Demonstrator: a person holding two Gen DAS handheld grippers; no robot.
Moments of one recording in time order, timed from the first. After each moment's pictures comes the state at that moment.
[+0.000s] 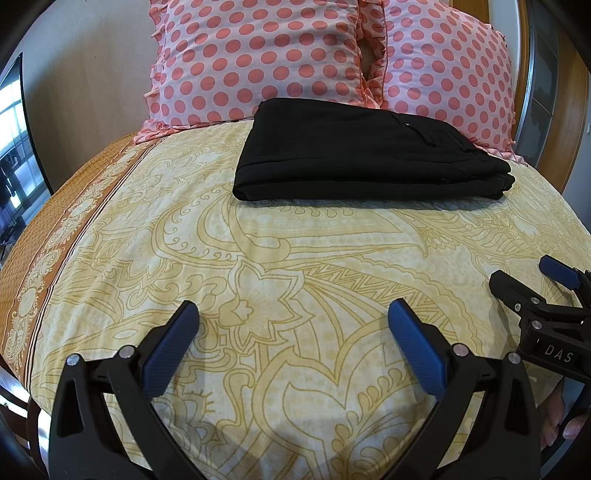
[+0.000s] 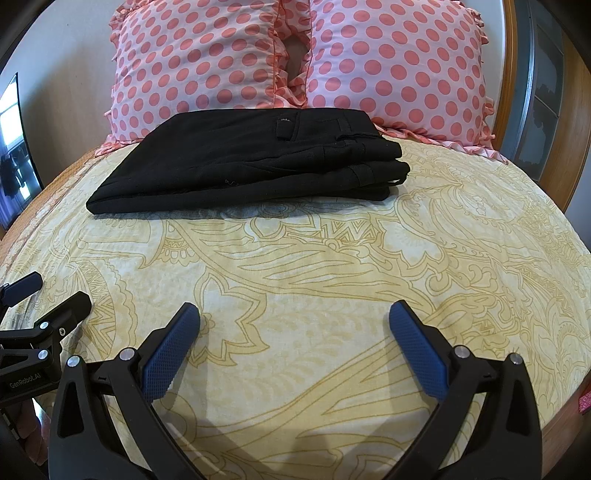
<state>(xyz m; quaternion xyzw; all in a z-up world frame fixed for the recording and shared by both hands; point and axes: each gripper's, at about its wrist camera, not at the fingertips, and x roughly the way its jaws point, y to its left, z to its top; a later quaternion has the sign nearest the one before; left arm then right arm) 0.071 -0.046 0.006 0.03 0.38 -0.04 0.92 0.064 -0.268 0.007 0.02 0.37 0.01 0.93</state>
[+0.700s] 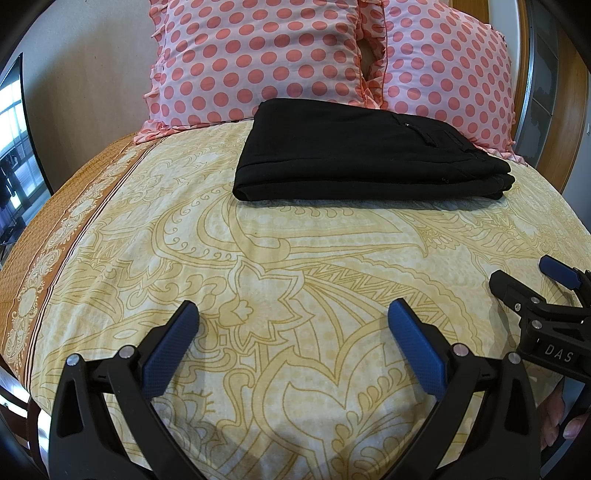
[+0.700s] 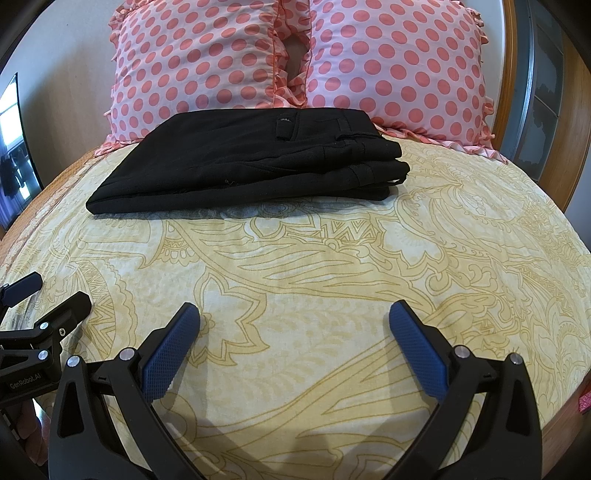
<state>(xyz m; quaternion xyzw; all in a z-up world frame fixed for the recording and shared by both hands) 0.071 -0.046 0.006 0.03 0.38 -0.04 0.92 0.064 -0.268 0.007 0.02 0.37 0.01 0.93</state>
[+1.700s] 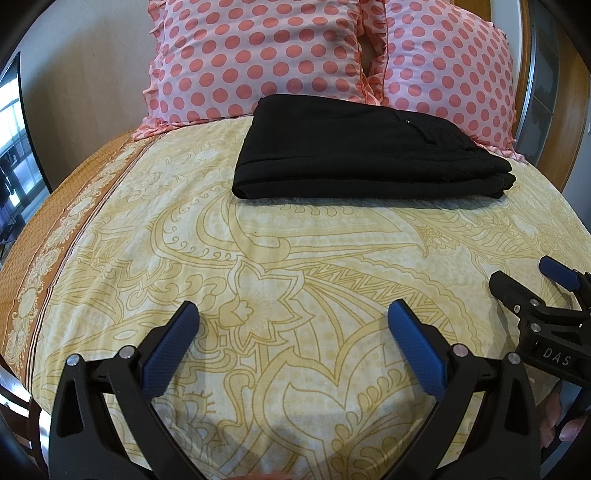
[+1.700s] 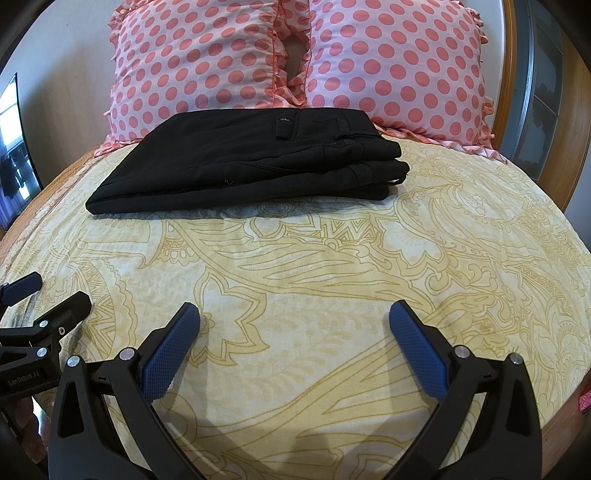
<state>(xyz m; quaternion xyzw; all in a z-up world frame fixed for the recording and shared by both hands) 0.074 -0.046 0.008 0.03 0.39 -0.04 0.92 0.064 -0.268 0.007 0.02 0.37 0.01 0.93</state>
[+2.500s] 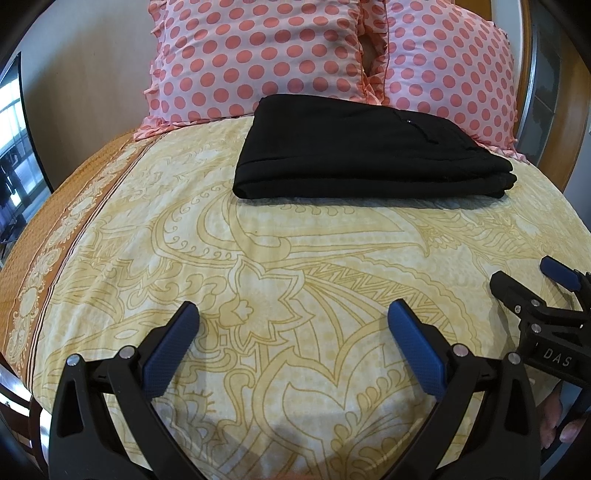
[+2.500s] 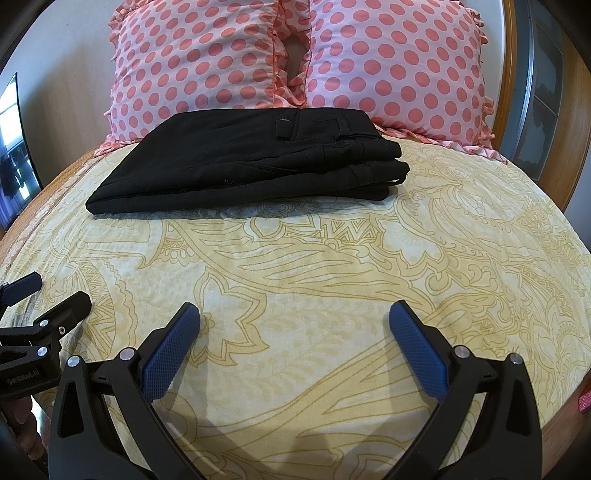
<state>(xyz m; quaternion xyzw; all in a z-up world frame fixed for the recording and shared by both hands) 0.074 -0.046 0.007 0.03 0.38 -0.04 0.92 0.064 -0.268 0.007 0.02 0.37 0.01 0.93</state>
